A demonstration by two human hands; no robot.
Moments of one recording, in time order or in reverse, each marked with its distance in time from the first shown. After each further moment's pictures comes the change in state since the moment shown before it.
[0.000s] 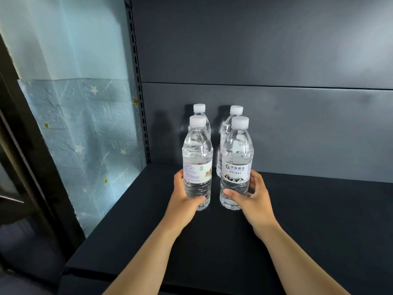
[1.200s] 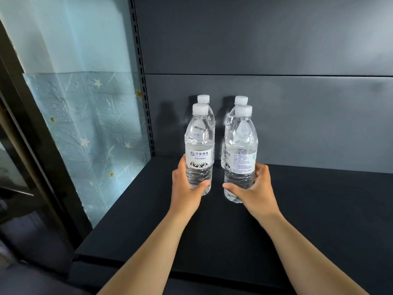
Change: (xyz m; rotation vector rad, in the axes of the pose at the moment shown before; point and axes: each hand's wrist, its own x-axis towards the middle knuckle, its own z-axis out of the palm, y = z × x) left_hand 0.005 -0.007 0.004 0.117 0.163 0.095; right_hand -0.003 -0.004 0.004 -0.225 0.023 -0.018
